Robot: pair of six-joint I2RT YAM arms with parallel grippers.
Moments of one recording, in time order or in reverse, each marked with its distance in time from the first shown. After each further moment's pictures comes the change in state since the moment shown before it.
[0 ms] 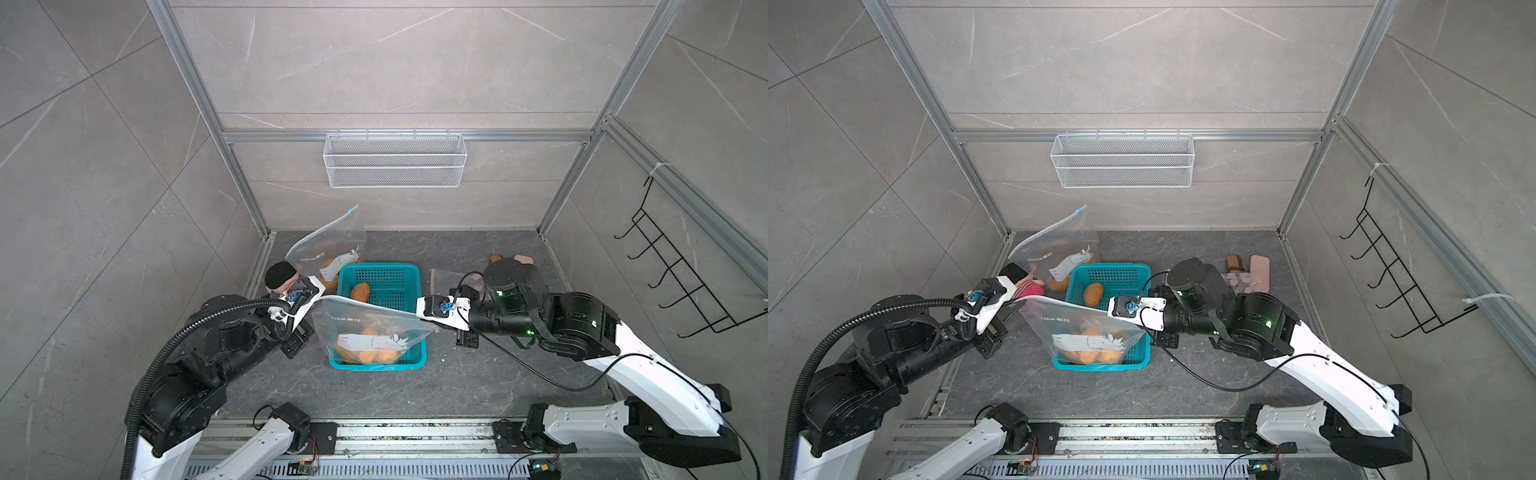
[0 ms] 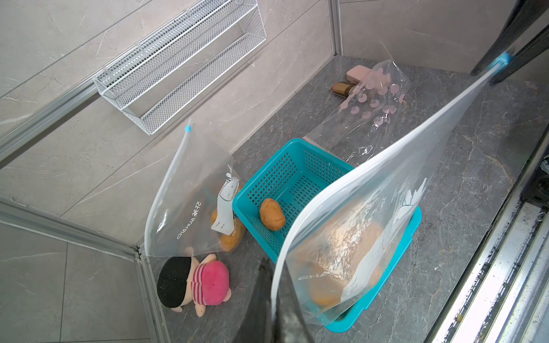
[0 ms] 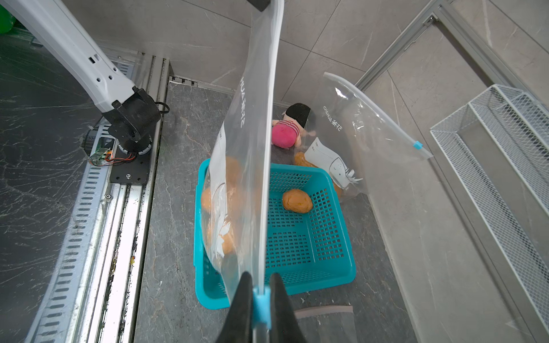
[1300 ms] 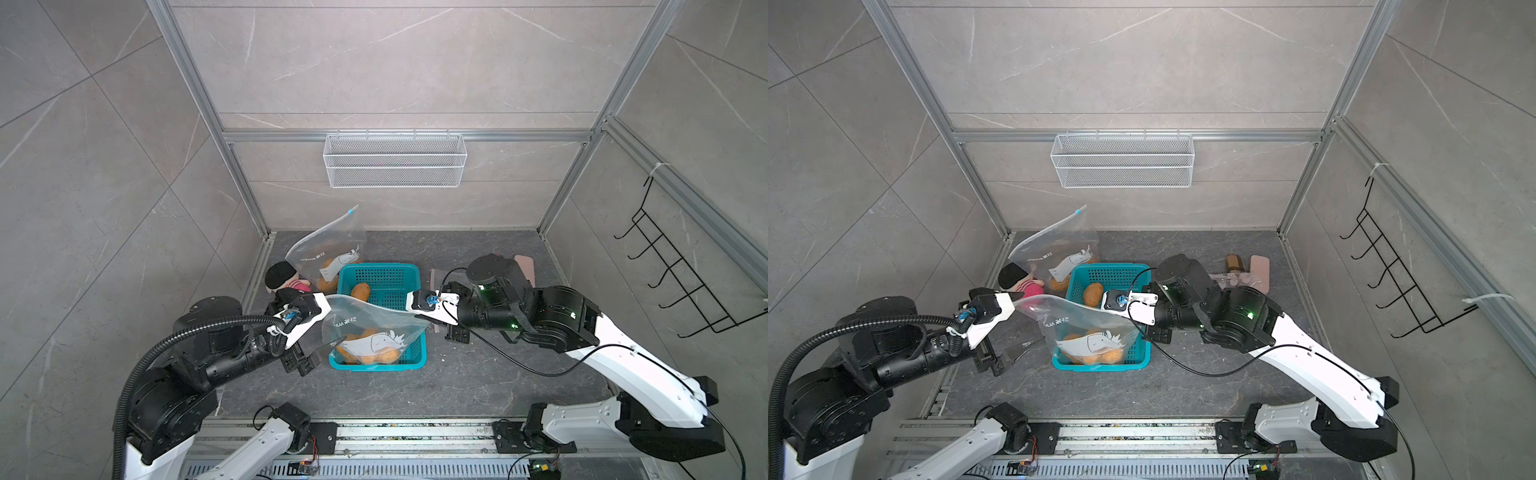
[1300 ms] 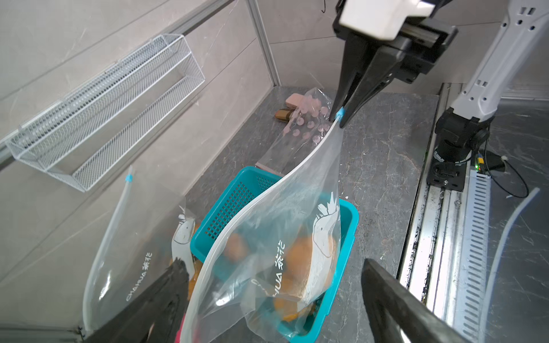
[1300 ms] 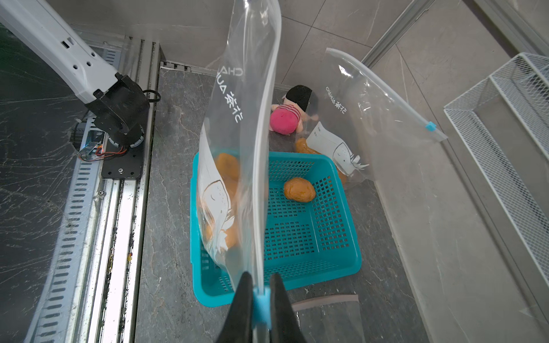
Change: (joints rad) left arm 0.007 0.013 0.069 -0.050 0.305 0.126; right arm -0.014 0.074 0.021 -0.005 0.003 0.018
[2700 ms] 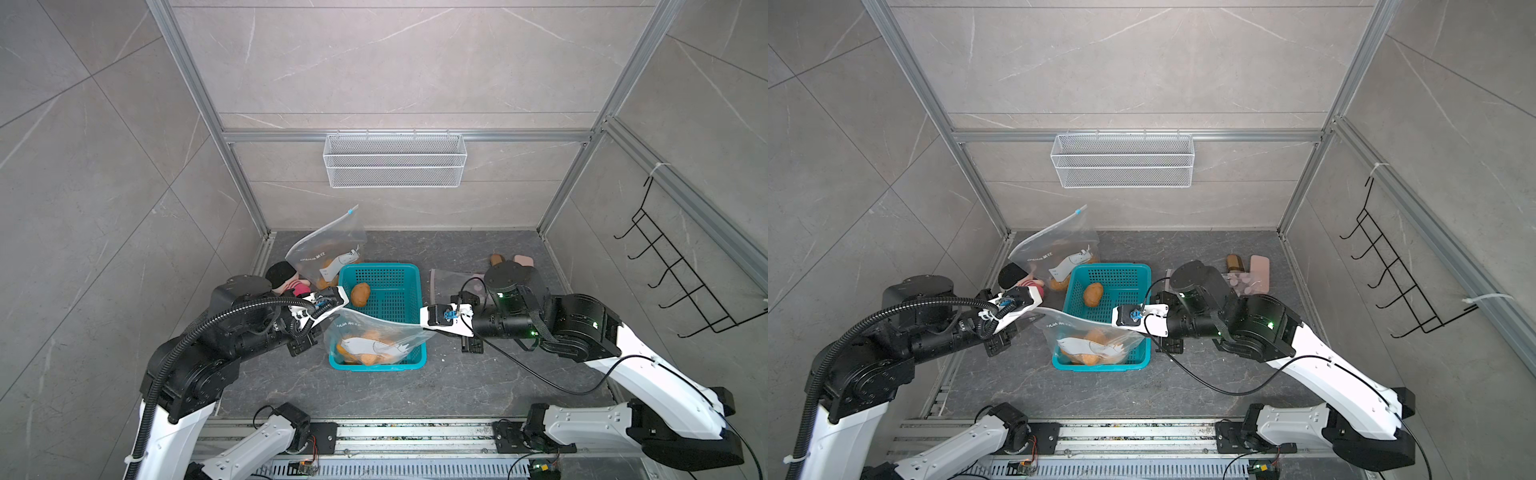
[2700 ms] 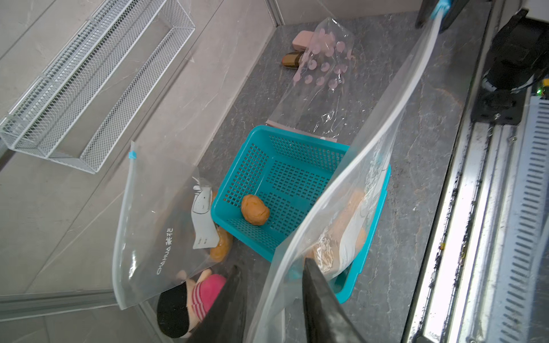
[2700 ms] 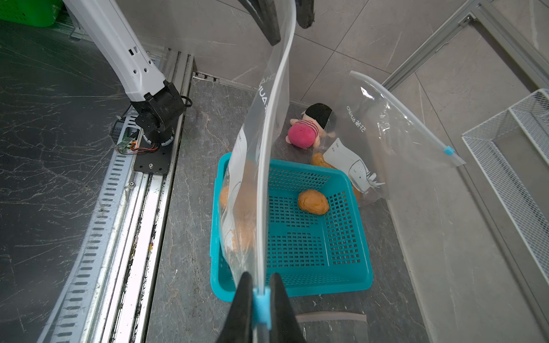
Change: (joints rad) left arm -0.007 0.118 0.021 -0.088 -0.120 0.121; right arm 0.000 -0.092 -0.053 -0.015 -0.094 -0.061
